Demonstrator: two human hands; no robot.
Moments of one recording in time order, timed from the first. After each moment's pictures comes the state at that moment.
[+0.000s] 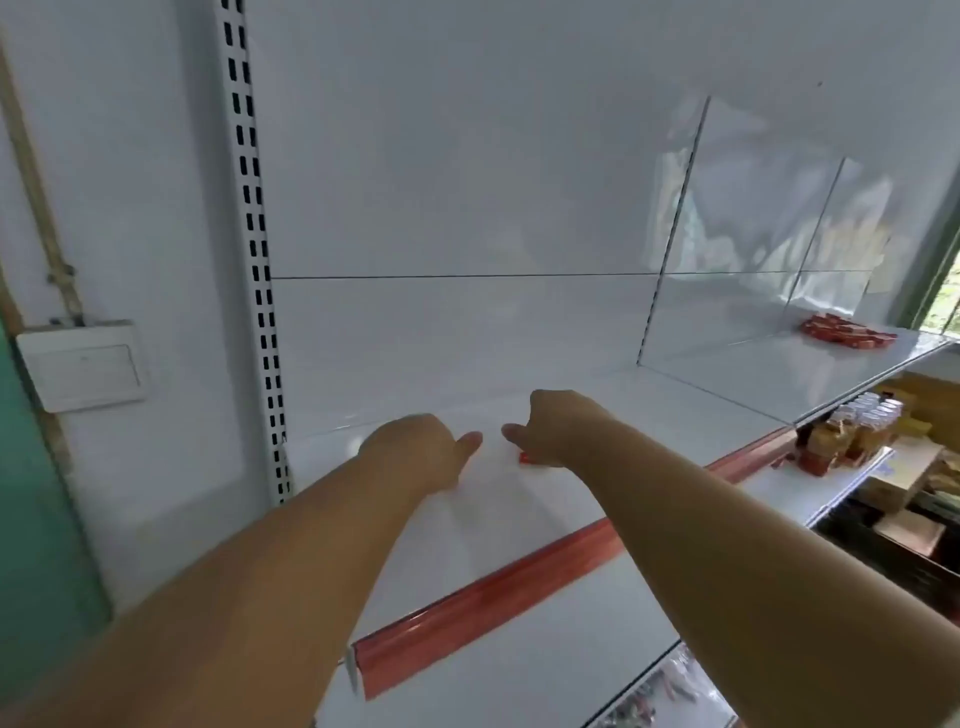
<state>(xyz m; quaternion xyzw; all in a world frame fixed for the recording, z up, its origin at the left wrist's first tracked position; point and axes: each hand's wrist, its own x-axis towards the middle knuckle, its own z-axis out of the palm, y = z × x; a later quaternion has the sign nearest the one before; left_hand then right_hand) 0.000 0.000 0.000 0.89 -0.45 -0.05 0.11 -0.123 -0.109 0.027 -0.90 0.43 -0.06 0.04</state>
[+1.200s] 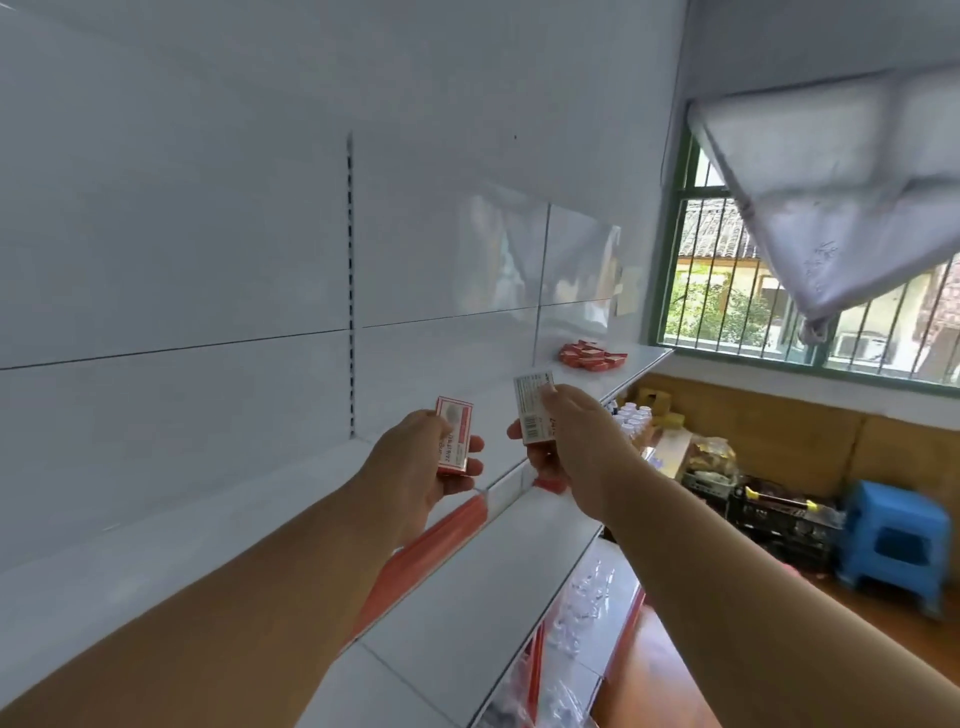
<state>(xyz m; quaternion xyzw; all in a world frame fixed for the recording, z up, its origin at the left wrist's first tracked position) -0.299 -0.302 0.060 0.49 -0.36 -0.48 0.63 -0.457 -0.337 0.084 -0.58 0.40 -0.49 0.51</state>
